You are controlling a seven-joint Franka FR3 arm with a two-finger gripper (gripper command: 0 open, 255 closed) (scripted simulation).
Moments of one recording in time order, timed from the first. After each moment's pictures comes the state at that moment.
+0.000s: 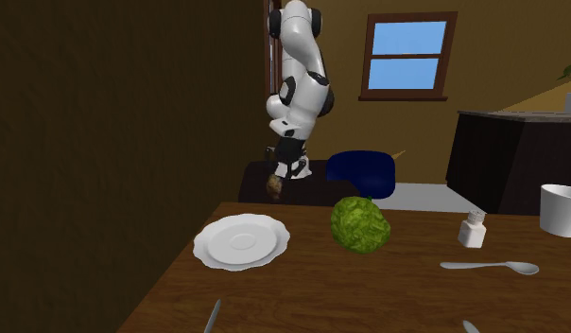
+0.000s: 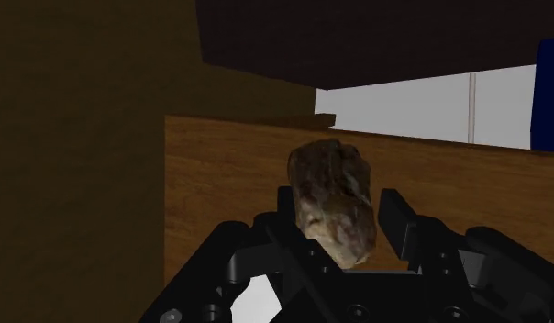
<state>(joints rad) -0.02 -0.10 -0.07 -2.63 -0.50 2.29 0.45</state>
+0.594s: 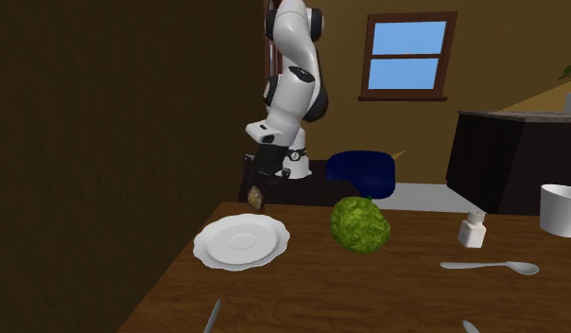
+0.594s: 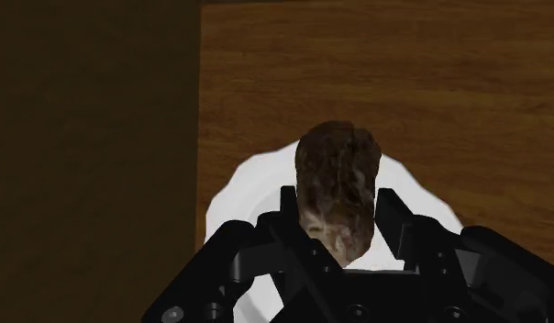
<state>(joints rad) -0.07 0.17 -0.11 -2.29 -0.47 2.26 0.31</state>
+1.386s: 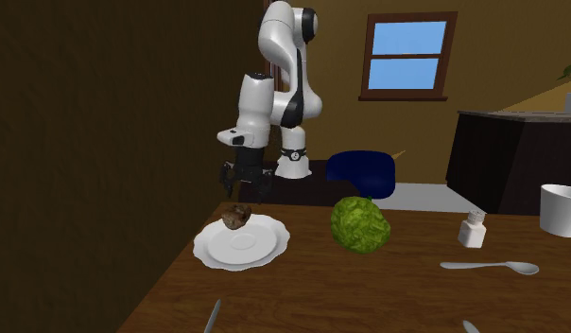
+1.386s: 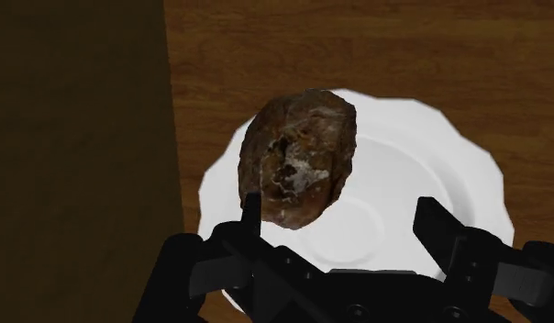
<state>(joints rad) -0.25 0.19 -0.10 -2.36 -0.25 2.60 0.04</state>
